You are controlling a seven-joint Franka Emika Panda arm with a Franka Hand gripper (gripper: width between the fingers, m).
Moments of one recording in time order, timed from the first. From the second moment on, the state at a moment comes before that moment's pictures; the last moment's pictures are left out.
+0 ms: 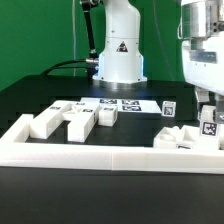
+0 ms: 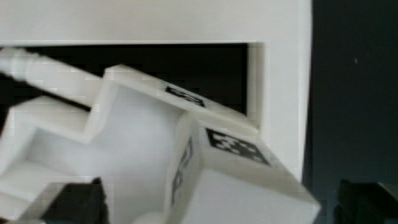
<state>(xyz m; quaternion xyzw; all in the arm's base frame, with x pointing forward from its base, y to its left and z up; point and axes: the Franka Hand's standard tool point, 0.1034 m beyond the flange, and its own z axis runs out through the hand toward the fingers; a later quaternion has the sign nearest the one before) 0.627 0.101 0.074 -0.75 0.65 -0.01 0.08</state>
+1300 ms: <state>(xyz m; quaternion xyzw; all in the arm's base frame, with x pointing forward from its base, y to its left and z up) 0.638 0.085 0.078 -0.99 0.17 -0.03 0.02</state>
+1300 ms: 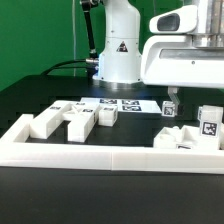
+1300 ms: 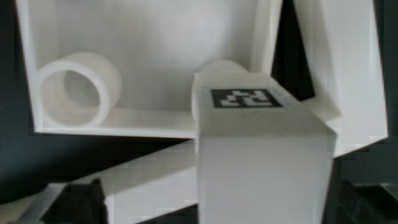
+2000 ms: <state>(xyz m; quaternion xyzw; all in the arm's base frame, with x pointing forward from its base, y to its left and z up) 0.638 0.086 0.077 -0.95 0.31 -0.03 0.03</state>
